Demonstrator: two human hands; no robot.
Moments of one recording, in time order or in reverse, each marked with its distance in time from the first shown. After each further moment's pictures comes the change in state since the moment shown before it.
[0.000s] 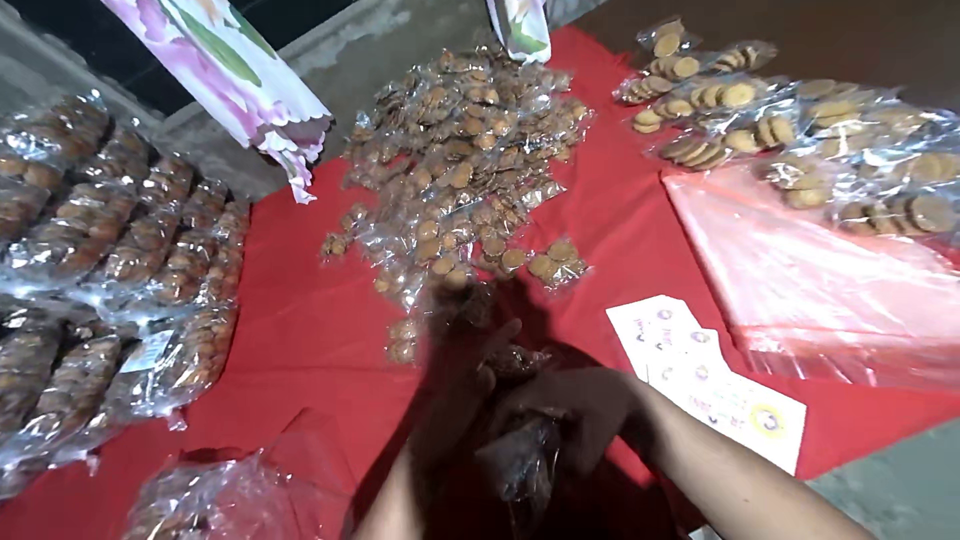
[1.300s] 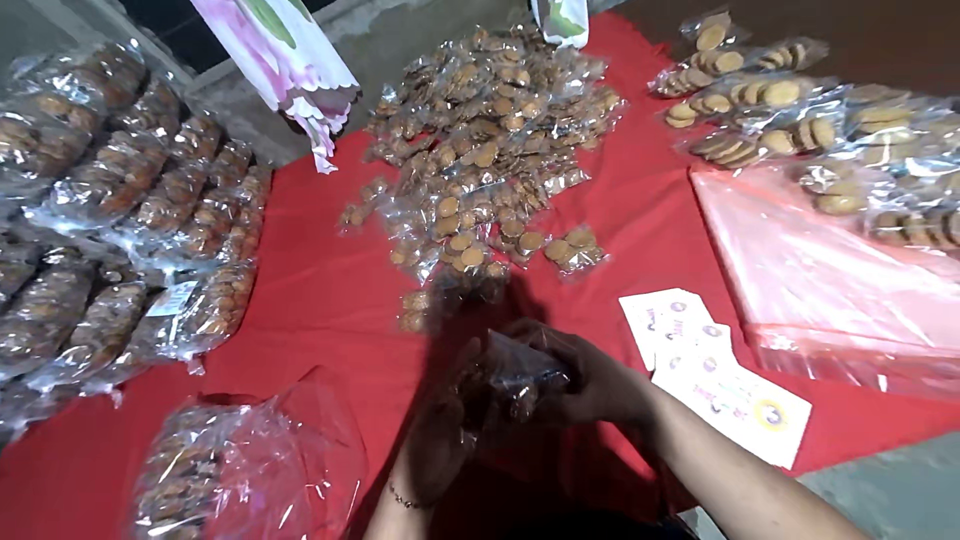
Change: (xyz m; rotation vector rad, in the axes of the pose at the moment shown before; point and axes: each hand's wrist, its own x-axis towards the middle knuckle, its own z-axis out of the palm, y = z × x) left_hand -0.069 -0.015 0.024 -0.286 0.254 0.162; right_hand 0.000 -0.006 0.029 0.038 0.399 0.027
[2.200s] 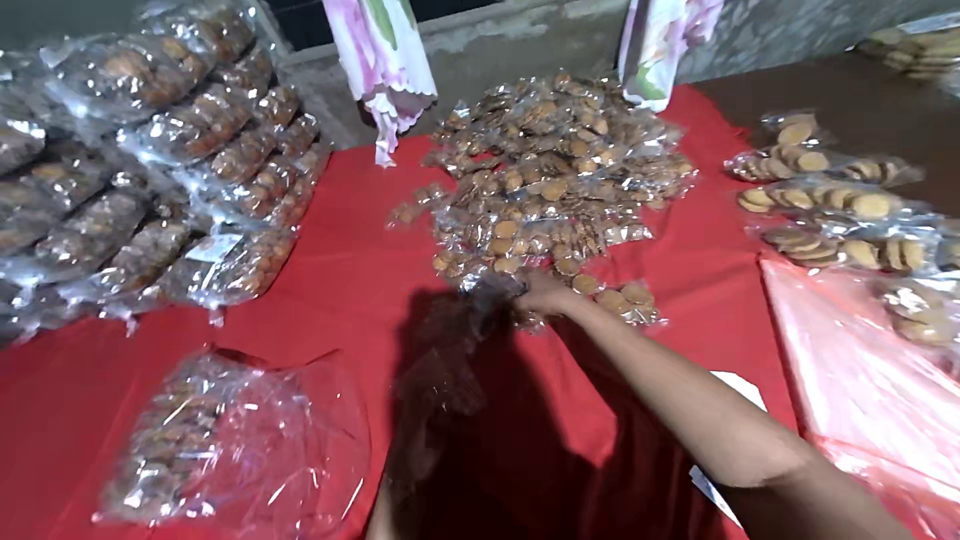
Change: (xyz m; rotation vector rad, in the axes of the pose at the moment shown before) left_hand -0.030 -0.031 -0.082 -0.145 0.718 0.064; right_hand 0.171 0.085 -0.055 -0.807 -0.163 0.885
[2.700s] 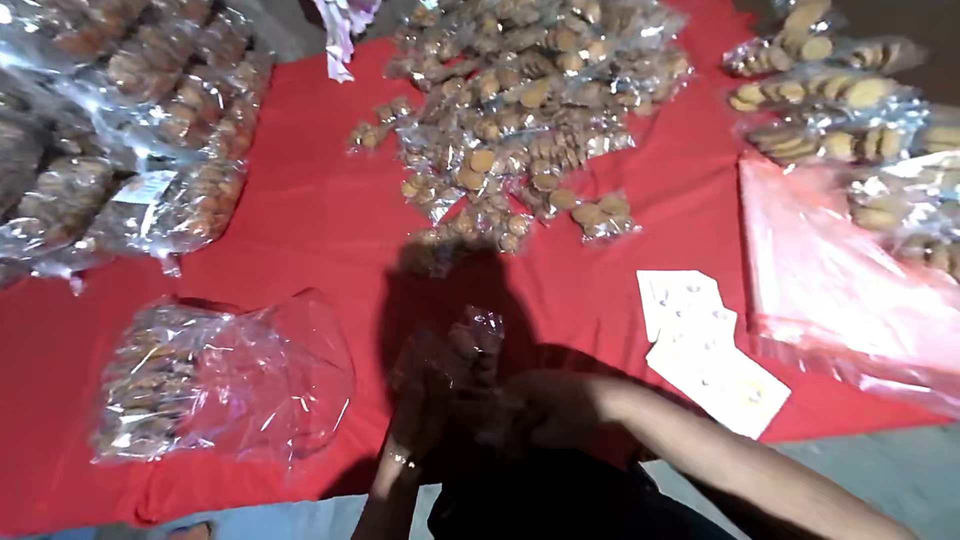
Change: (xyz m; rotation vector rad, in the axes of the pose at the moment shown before) left_hand -0.079 -0.046 -0.024 0.001 0.015 -0.172; right_hand -0.186 0.030 0.126 0.276 -0.512 -0.484
